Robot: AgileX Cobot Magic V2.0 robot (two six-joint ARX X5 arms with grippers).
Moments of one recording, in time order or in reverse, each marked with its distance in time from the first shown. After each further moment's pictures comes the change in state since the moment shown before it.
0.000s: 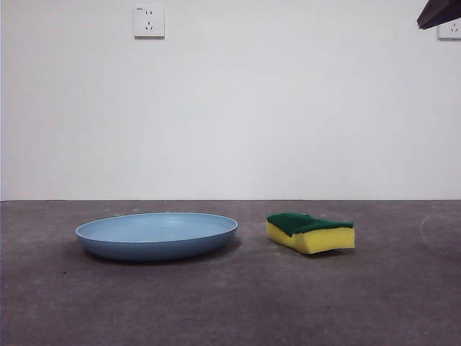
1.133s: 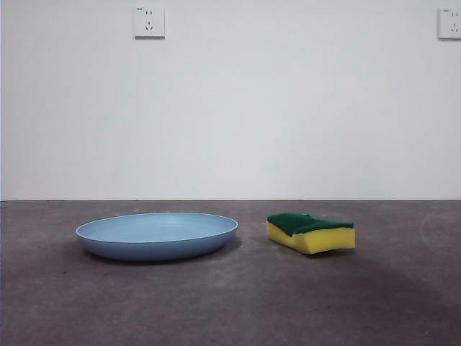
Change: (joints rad) left arm 0.000 0.000 0.000 0.000 -0.001 0.000; right arm -0.362 -0.469 -0.518 0.370 -0.002 -0.033
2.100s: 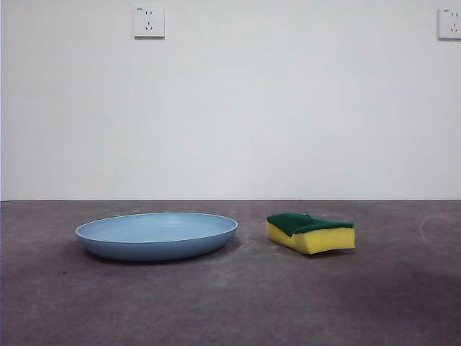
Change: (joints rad) left arm 0.000 0.000 0.000 0.000 -0.001 0.000; right arm -0.011 -0.203 -0.187 -0.112 -0.019 0.083
